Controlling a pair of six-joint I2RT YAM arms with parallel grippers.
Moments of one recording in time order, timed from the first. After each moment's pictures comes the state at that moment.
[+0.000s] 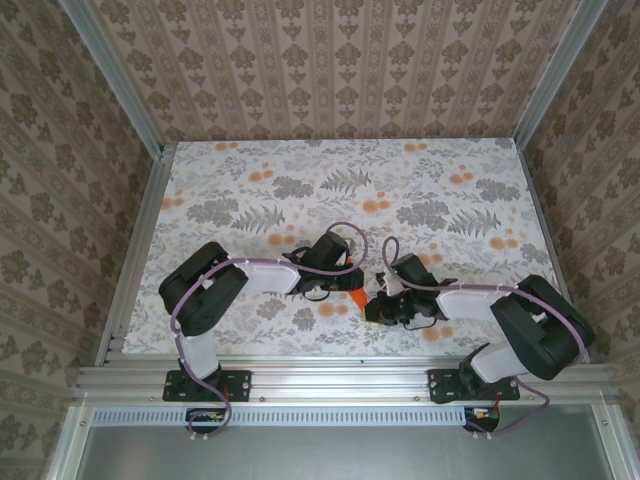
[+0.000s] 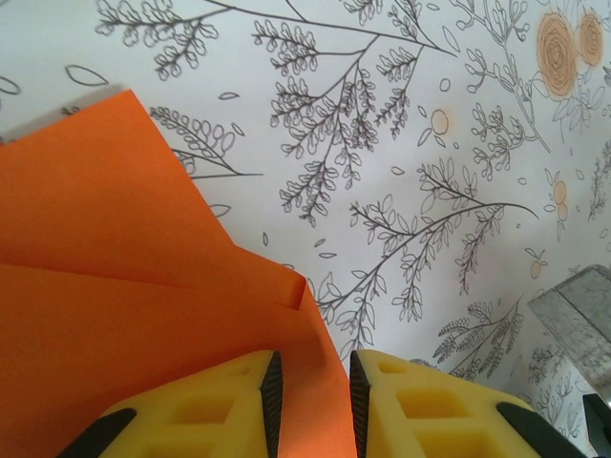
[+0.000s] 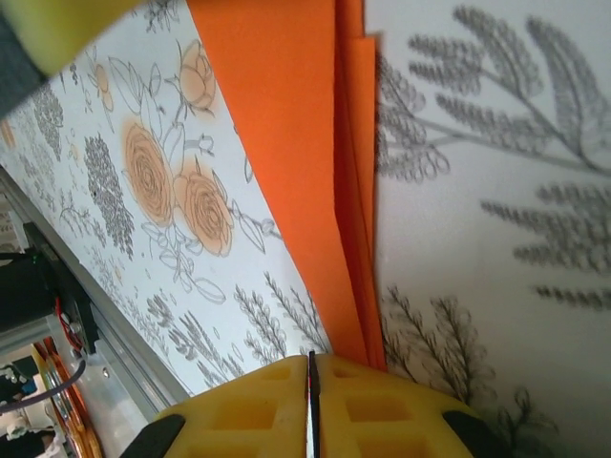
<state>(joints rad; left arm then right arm) -0.92 1.83 0.92 0.06 0.24 -0.75 0.55 1.41 0.40 -0.03 -0.61 0.71</state>
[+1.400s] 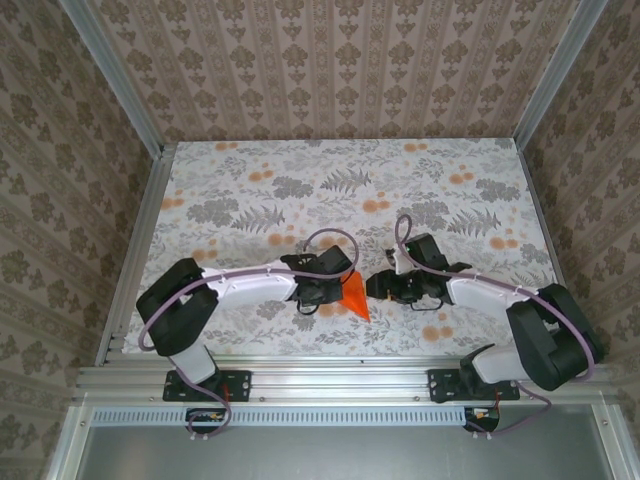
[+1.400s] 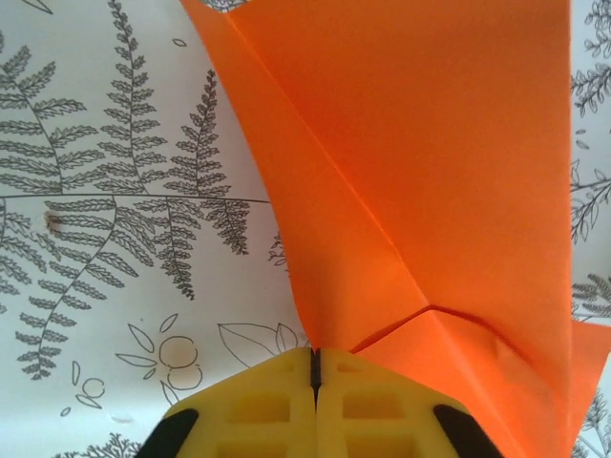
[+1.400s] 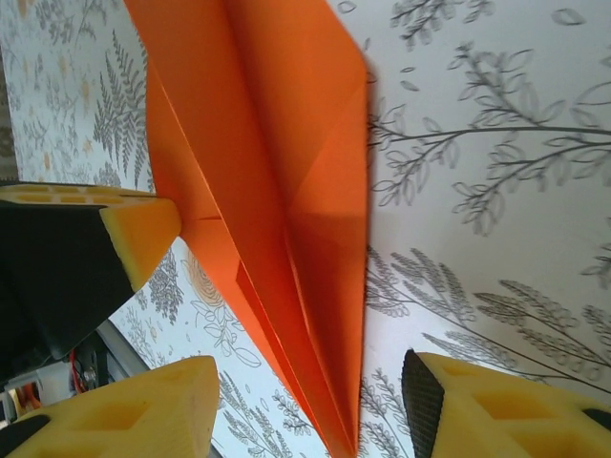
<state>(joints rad) -1.04 1.66 0.96 -0.49 -0.12 -1.03 0.42 1.37 0.54 -0.16 -0.59 0.55</state>
